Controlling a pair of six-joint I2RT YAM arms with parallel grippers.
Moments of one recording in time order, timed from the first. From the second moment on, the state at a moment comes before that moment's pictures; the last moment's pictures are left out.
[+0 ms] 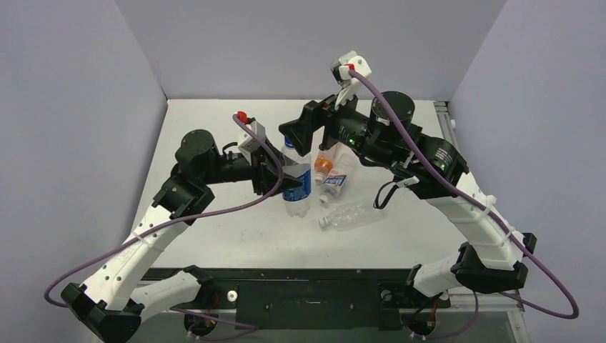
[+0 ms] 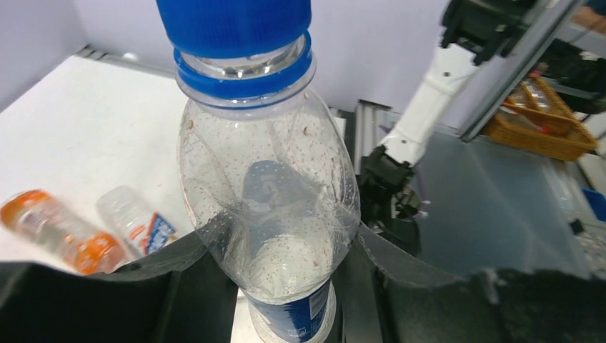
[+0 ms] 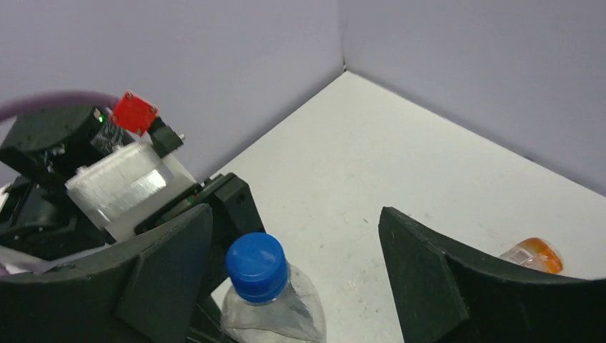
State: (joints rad) left arm -0.59 1.02 1.14 -0.08 0.88 -0.24; right arm 0.98 1.40 1.97 -0.65 0.05 0.22
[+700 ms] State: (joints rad) left arm -0.62 1.03 1.17 -0.26 0.61 -0.08; right arm 1.07 1.59 2.16 -0.82 0.35 0.25
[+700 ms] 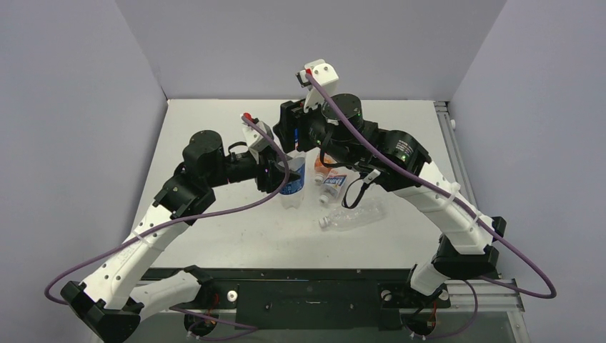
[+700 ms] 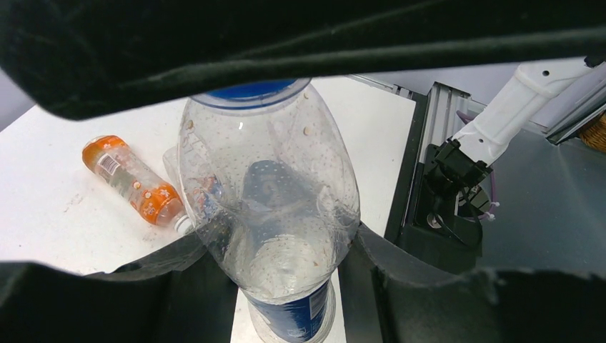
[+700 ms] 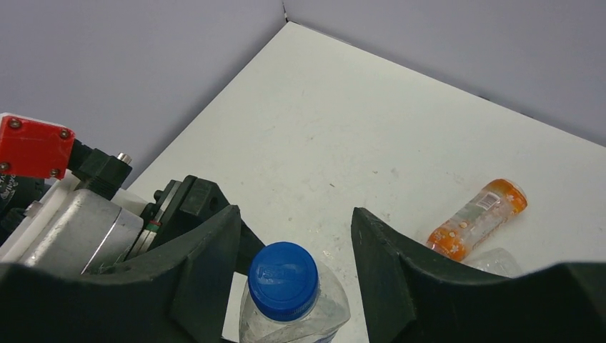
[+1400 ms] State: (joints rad) left arm -0.62 1.01 1.15 -0.23 0.60 -0.09; right arm 1.06 1.57 2.10 -0.78 0.29 0.27
